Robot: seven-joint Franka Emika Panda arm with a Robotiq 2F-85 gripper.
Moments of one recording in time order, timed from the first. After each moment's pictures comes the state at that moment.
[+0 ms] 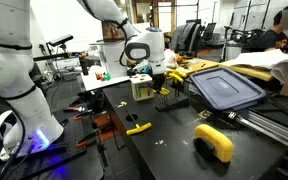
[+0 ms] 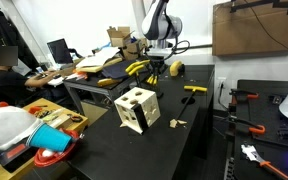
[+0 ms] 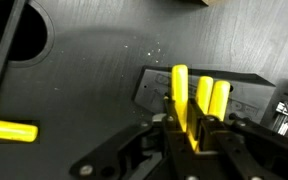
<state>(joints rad) -0.06 0.36 -0.10 -2.17 0.49 2.65 0.65</state>
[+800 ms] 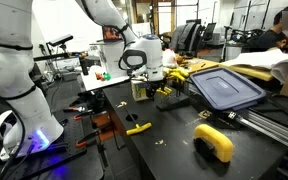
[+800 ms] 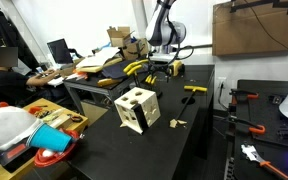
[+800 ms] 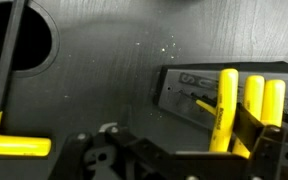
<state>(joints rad) -0.07 0.39 -0.09 -2.22 0.54 2.74 0.67</state>
